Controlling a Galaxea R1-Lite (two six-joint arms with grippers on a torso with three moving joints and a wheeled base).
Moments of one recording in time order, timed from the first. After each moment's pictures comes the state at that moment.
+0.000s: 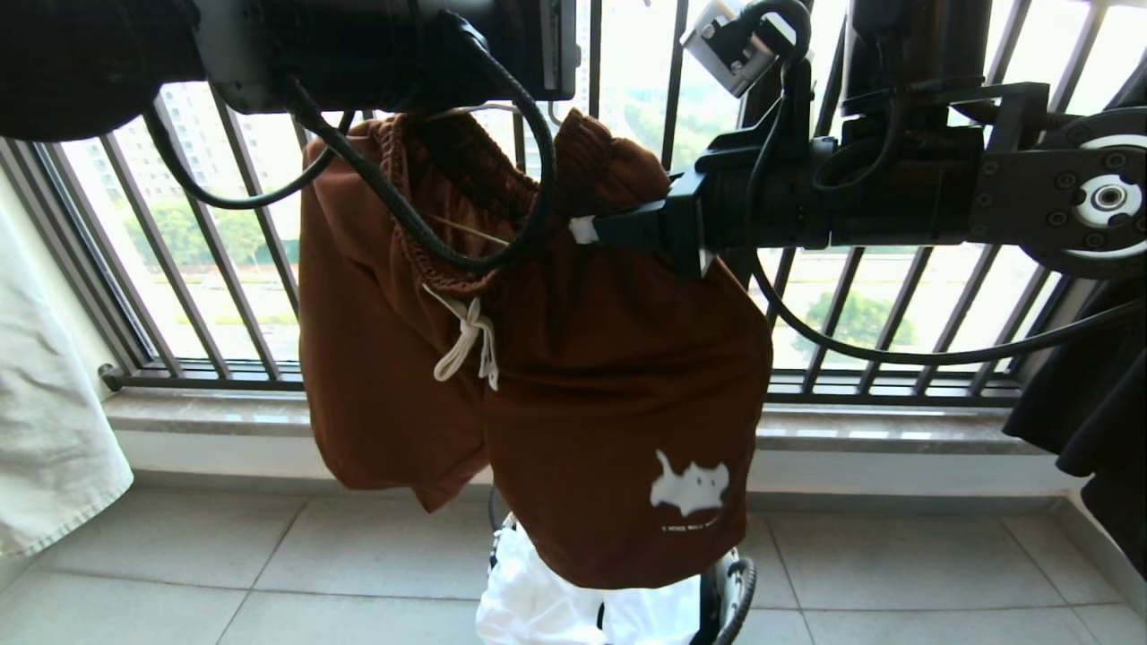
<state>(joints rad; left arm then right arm) -0.68 1.76 -1.95 0.11 0.08 -0.01 0.57 1.82 -1.72 0.03 0.45 -0.26</state>
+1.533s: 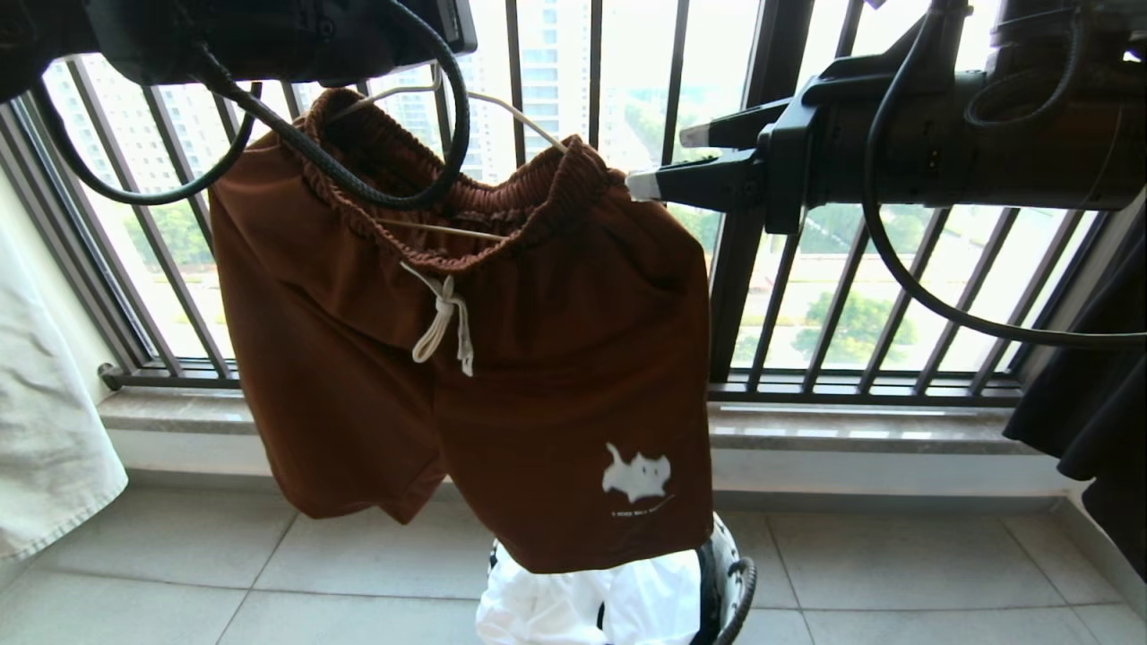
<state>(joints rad) -0.57 1.71 -1.93 0.11 0.18 -0.17 0.52 1.67 -1.65 0.04 0.43 -0.25</state>
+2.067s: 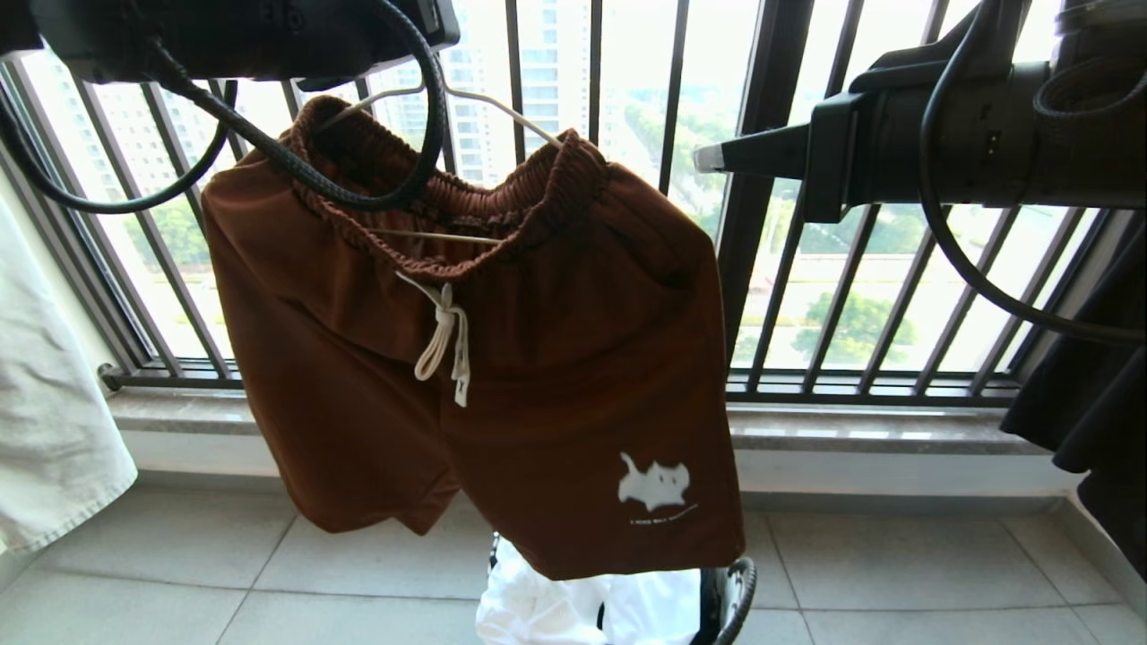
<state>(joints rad) -0.57 1.66 -1.88 0.12 0.19 -0.21 0.52 1.60 -1.61 0.10 0.31 -0.10</state>
